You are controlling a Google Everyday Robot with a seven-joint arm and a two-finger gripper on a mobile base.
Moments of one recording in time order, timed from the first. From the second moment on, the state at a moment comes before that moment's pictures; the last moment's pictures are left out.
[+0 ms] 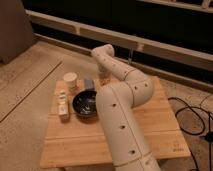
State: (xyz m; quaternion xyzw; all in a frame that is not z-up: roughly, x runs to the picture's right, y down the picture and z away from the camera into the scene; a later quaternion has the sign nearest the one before) arm -0.011 -0.073 0.981 -0.22 0.18 0.59 0.75
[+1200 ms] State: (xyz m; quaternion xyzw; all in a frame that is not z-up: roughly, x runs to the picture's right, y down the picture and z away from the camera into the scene) arm -0.068 -0.105 0.951 -0.21 0.12 0.54 0.80
